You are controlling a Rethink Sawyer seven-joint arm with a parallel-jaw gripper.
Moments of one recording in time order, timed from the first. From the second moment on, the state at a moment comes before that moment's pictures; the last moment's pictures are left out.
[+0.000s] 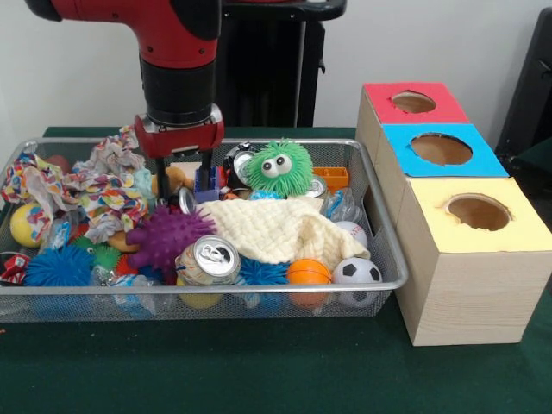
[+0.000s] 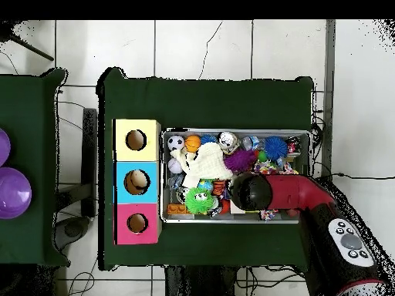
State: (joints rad) arm -0.65 -0.59 0.29 1.70 -0.56 0.53 1.32
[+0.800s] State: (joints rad) arm -0.62 -0.54 0.30 1.59 -0.56 0.62 1.32
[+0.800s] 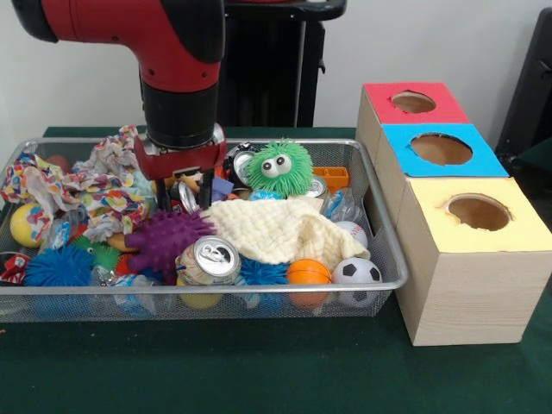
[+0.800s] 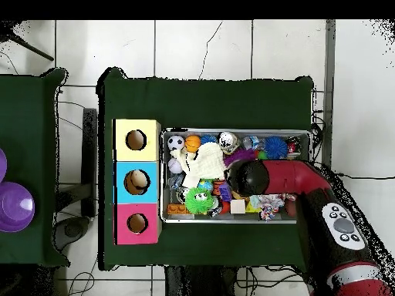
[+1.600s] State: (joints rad) arm -0.61 -0.53 0.32 1.56 -0.56 0.69 1.32
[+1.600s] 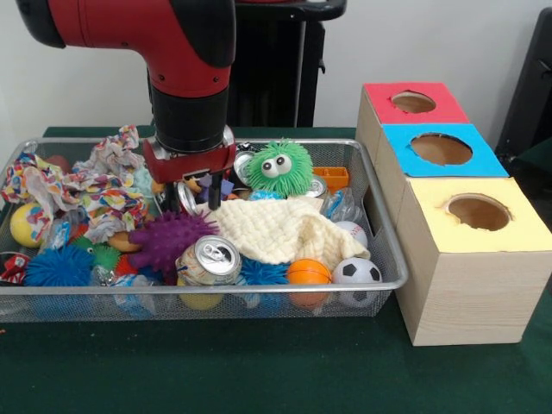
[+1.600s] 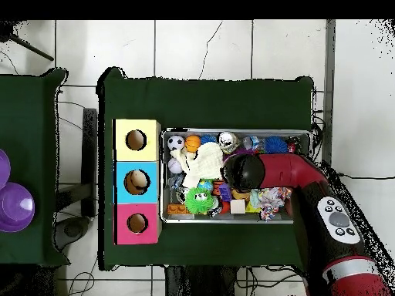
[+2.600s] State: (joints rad) arm -0.67 -0.59 0.40 1.57 -0.56 0.78 1.32
